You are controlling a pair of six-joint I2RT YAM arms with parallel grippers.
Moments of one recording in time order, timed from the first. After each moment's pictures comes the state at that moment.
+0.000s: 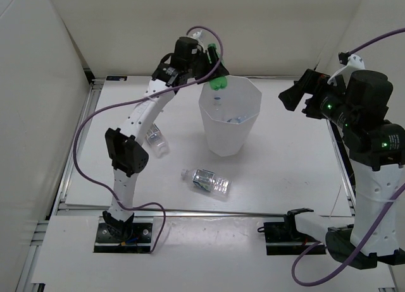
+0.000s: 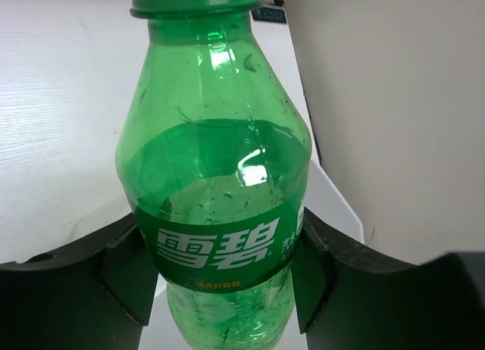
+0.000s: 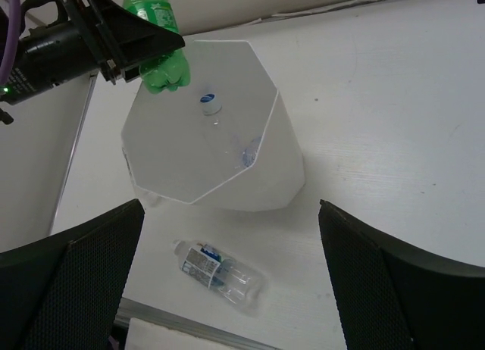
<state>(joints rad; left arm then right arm) -0.51 2.13 2.35 -0.64 0.23 -0.67 0.18 1.13 1.88 -1.09 -0.16 0.38</state>
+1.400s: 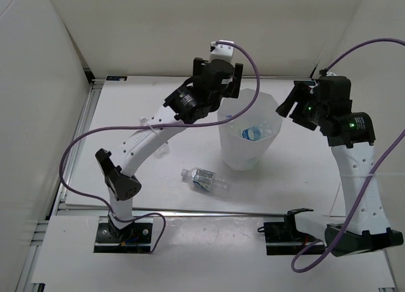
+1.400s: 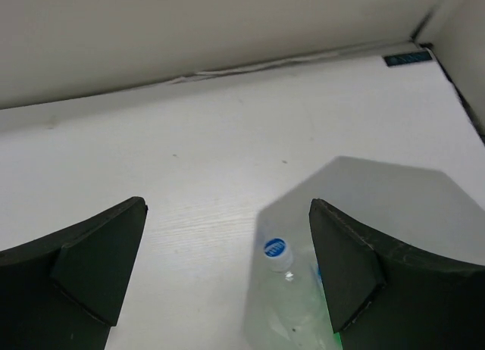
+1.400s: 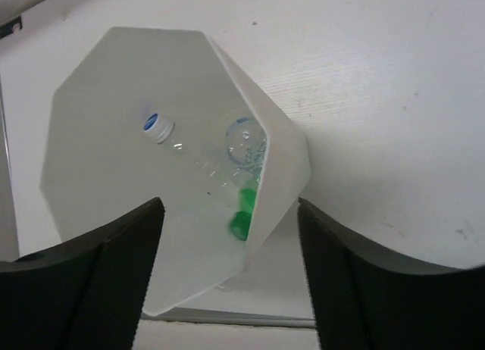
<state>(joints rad) -0.92 1.88 2.20 -0.67 -0.61 -0.23 0.18 1.15 1.61 -1.07 -0.04 0.49</state>
